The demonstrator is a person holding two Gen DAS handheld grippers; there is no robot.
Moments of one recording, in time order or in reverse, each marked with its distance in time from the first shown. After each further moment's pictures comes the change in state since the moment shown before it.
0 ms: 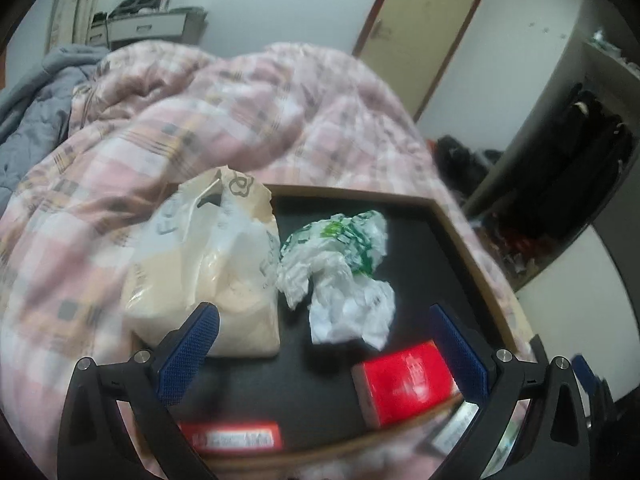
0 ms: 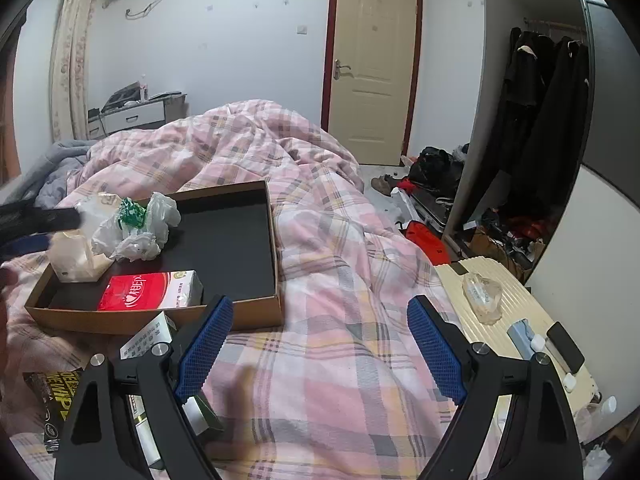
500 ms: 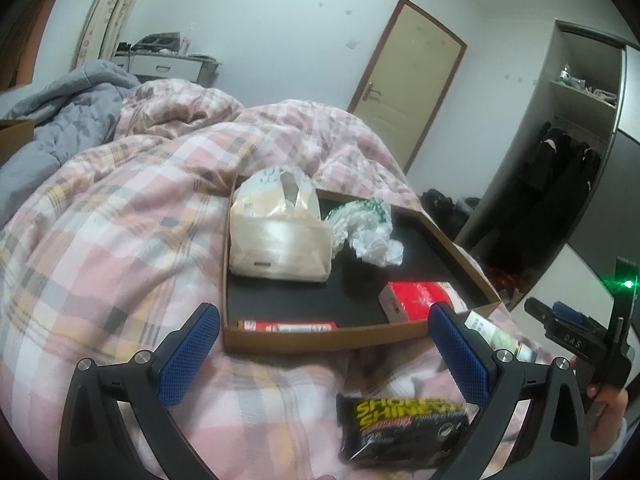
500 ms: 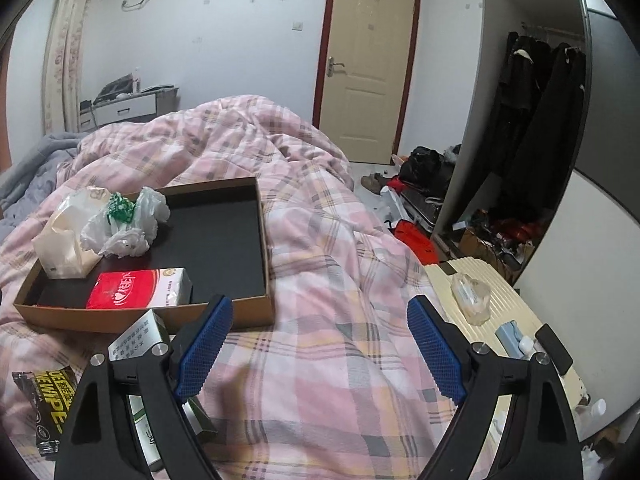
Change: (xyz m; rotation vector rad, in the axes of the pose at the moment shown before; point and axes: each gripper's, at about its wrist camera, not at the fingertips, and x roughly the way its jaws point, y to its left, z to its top) left arm -0.086 0.051 -0.104 -0.018 -0.277 -0.070; right arm -0.001 -0.001 0.002 -0.001 0.024 -0.046
